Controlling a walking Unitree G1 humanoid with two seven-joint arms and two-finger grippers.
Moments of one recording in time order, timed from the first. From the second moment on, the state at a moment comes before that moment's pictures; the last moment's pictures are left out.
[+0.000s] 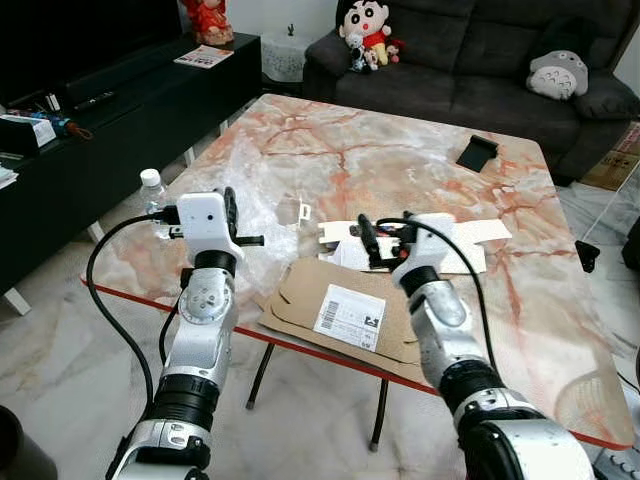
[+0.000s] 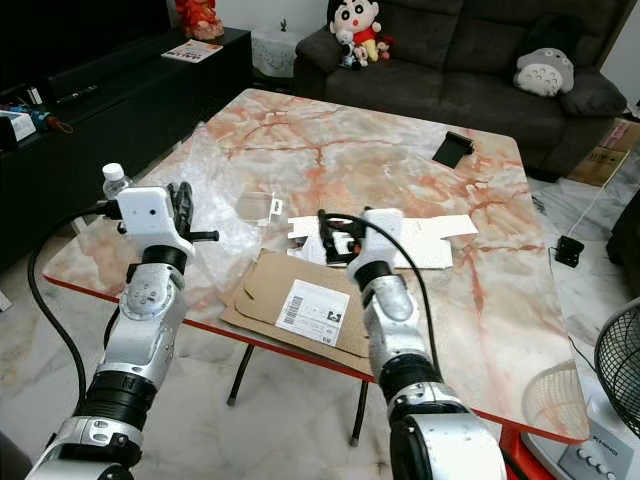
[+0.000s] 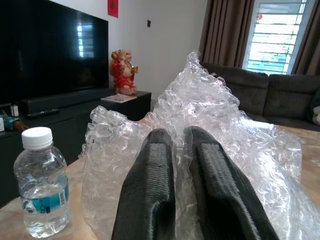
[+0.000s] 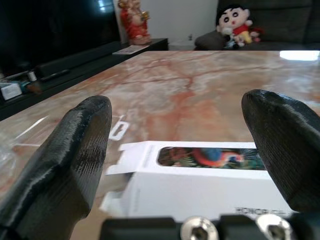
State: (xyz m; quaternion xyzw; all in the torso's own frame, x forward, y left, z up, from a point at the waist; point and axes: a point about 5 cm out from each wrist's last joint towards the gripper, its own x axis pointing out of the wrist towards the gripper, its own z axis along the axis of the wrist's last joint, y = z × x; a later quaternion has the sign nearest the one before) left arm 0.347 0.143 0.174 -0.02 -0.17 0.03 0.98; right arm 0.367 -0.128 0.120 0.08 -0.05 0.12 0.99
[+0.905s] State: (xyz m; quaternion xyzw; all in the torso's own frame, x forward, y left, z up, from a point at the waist) left arm 0.348 0.140 0.155 -0.01 -0.14 0.01 0.99; right arm 0.365 -0.135 0.117 0.08 -0.05 0.09 0.99
